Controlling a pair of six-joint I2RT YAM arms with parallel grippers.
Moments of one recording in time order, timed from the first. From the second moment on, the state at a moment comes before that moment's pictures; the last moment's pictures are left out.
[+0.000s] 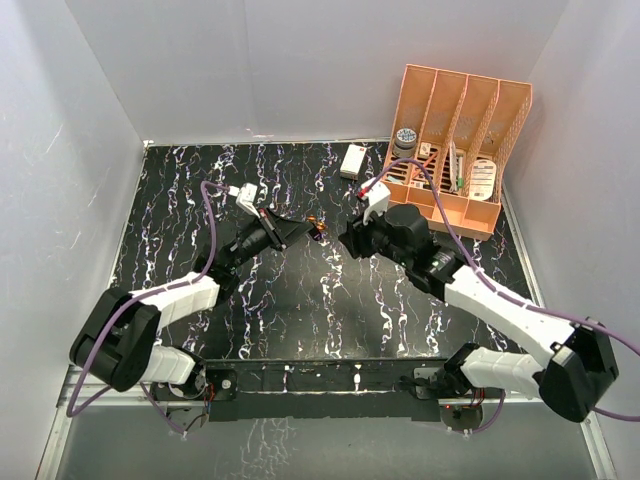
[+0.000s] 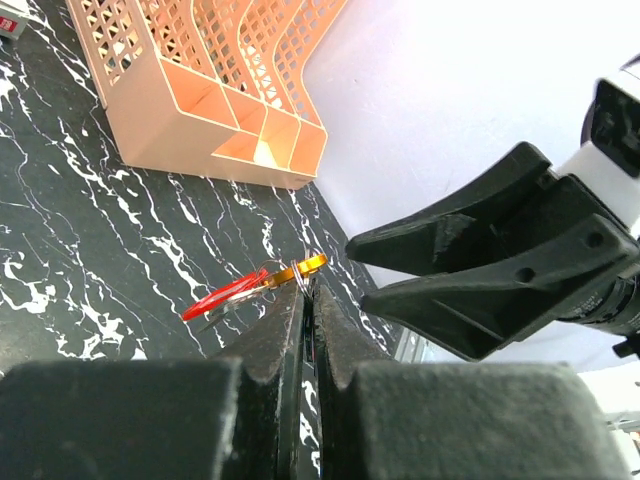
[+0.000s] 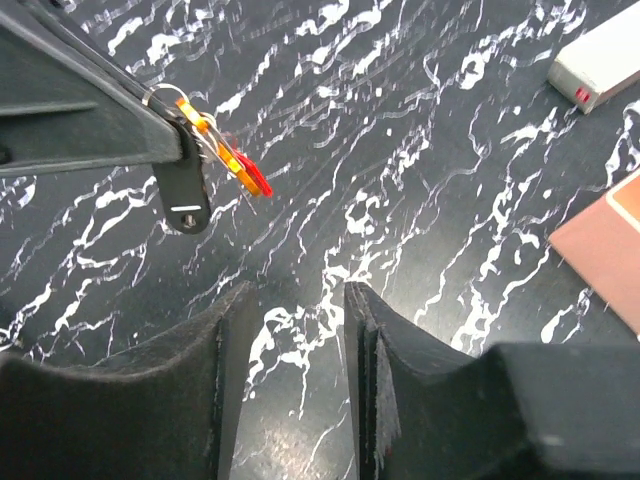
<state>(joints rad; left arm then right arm) -0.49 1.34 0.52 0.88 0.42 -0.87 0.68 1.16 0.87 -0.09 -0.03 0.10</state>
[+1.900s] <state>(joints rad) -0.40 1.62 0.56 1.29 0.60 -1.71 0.51 1.27 0.77 0.42 -0.44 0.19</state>
